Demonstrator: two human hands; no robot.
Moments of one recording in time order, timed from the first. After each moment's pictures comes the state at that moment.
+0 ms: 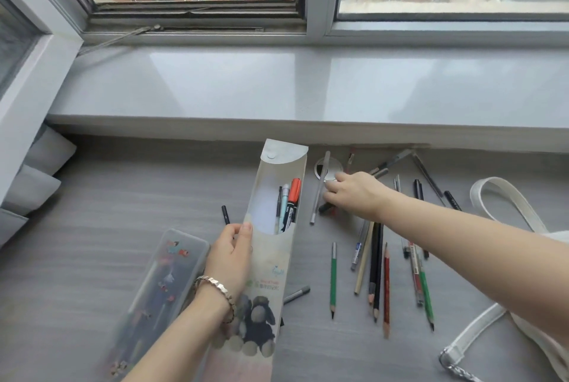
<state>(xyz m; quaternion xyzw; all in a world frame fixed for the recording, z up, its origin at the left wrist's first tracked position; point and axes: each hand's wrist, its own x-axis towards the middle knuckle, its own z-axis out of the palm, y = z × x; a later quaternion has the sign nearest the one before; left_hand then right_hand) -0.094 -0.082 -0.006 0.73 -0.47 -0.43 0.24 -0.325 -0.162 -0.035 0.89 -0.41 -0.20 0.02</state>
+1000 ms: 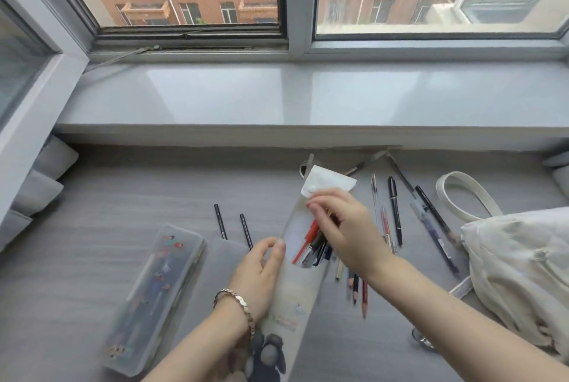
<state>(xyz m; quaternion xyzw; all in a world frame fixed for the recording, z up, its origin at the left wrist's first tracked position) -0.123 -0.030 0.003 0.63 -0.56 -0.51 0.20 -0.291 -0.053 0.013 0.67 -0.56 0.42 -0.26</state>
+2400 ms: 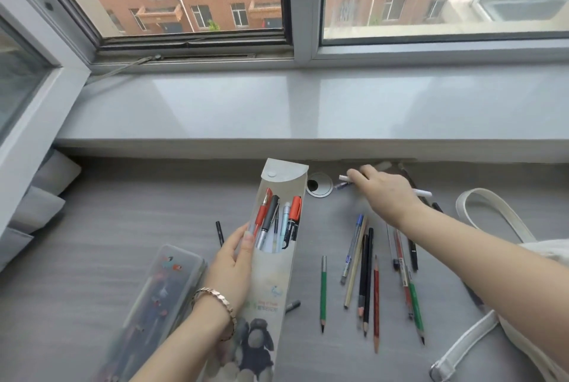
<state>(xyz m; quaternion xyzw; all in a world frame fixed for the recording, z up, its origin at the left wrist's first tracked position) -0.113 -0.076 0.008 0.70 -0.50 -0.45 0.24 -0.379 -0.154 -0.031 0.77 -0.63 -0.04 -0.01</state>
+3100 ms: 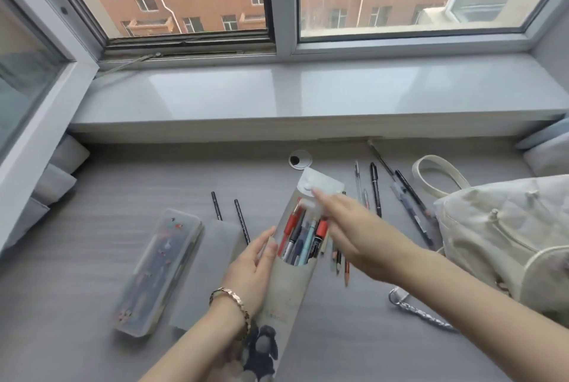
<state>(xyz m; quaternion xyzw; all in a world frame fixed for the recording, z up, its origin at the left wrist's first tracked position) -0.130 0.019 0.015 0.64 -0.57 -0.48 0.19 -0.329 0.011 0.058 0.77 -0.53 0.20 -0.28</state>
